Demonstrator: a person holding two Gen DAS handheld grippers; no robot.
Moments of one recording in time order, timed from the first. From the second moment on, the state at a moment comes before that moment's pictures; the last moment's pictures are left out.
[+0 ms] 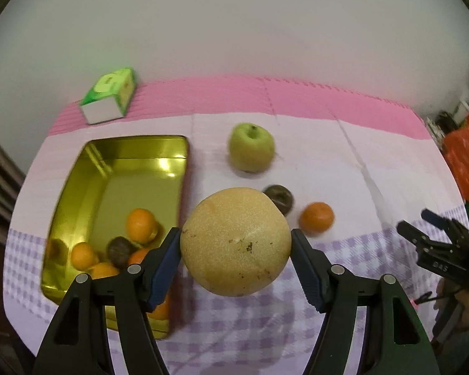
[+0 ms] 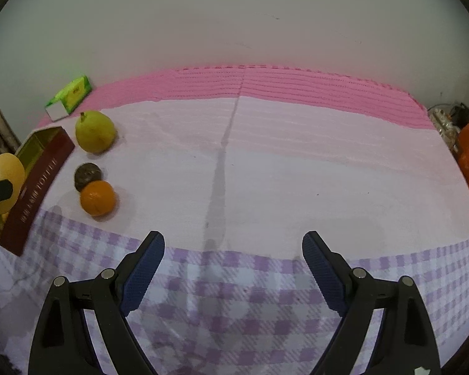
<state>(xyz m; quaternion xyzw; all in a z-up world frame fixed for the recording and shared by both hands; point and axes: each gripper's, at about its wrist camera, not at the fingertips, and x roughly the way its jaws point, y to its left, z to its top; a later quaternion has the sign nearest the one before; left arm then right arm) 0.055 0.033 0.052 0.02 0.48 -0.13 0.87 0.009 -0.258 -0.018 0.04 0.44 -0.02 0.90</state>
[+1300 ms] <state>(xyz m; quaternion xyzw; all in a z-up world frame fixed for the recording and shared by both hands) 0.116 0.192 0.009 -0.04 0.49 -0.01 0.87 0.058 -0.129 -0.024 -0.01 0.46 0.06 0.89</state>
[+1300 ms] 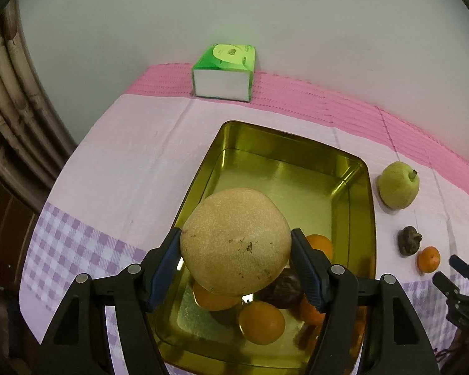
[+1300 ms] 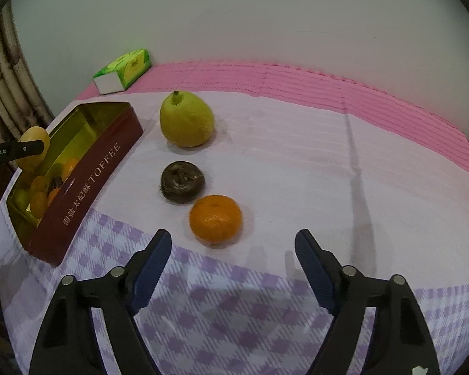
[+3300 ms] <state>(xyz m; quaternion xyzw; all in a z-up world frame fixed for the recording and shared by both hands) 0.115 0.187 -0.019 -0.03 0.53 0.00 0.85 0.067 -0.063 -0.016 -0.02 0.46 0.13 0.88</state>
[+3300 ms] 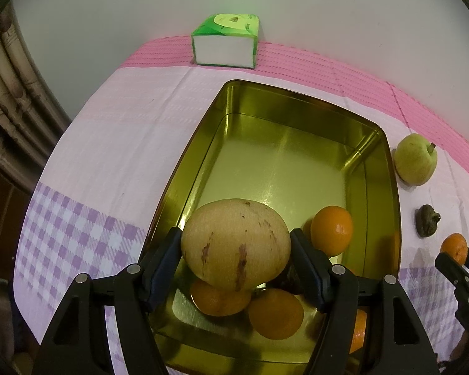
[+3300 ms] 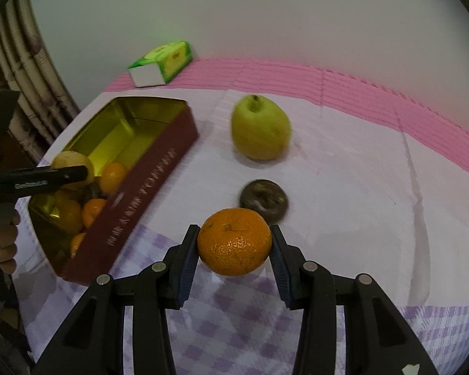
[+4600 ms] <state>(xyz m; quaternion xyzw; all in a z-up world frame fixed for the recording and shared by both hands) 0.057 0.287 0.033 -0.10 0.46 0.16 0.87 0.066 0.037 0.003 -0.06 0.44 0.23 0.87</state>
